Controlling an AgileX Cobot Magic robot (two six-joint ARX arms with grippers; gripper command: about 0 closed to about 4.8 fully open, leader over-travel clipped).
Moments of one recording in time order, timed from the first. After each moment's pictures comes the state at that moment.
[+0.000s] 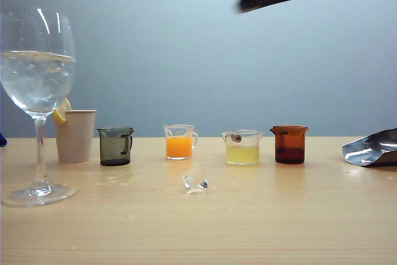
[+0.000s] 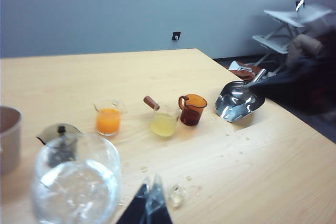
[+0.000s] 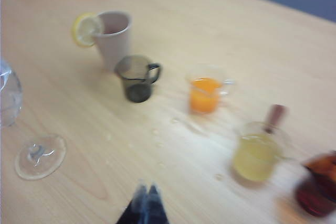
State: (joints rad) left arm -0.56 0.19 0.62 -0.50 0.09 -0.15; right arm 0.68 1.06 0.81 -0.11 -0.04 0.01
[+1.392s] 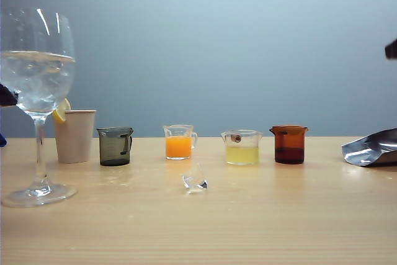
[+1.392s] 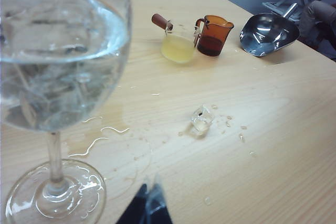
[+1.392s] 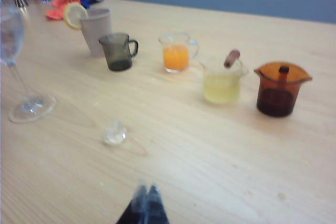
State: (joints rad) left arm -0.60 0.00 0.01 -0.17 0.06 -0.17; right arm 0.64 0.00 0.11 -0.25 0.02 0.06
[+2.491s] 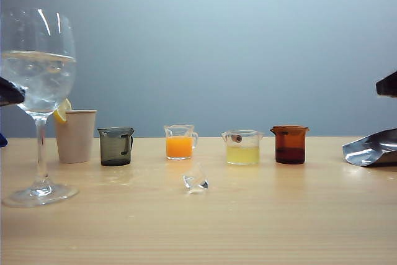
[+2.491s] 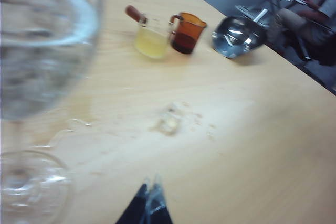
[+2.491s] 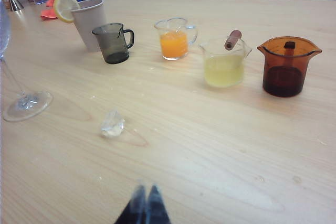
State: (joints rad) left arm -0.56 0.00 0.01 -0.17 0.17 -0.28; right arm 0.64 0.00 0.01 -0.15 0.03 0.13
